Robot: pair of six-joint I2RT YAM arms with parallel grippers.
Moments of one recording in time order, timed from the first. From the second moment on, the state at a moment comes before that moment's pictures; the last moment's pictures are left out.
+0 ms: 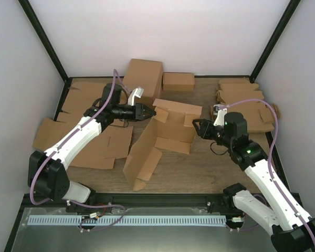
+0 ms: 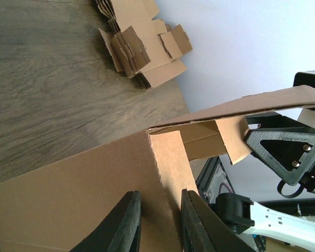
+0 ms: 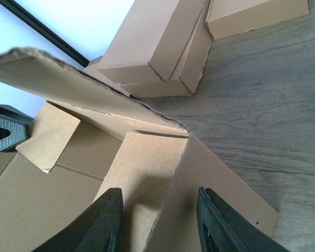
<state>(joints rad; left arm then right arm) -0.44 1.44 1.18 -0.33 0.81 -0.55 0.39 0.80 0.81 -0.46 -0.23 0.56</state>
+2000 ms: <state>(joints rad) -0.48 1.41 1.18 -0.34 0.72 -0.58 0.39 0.73 1.13 -0.62 -0.23 0.42</state>
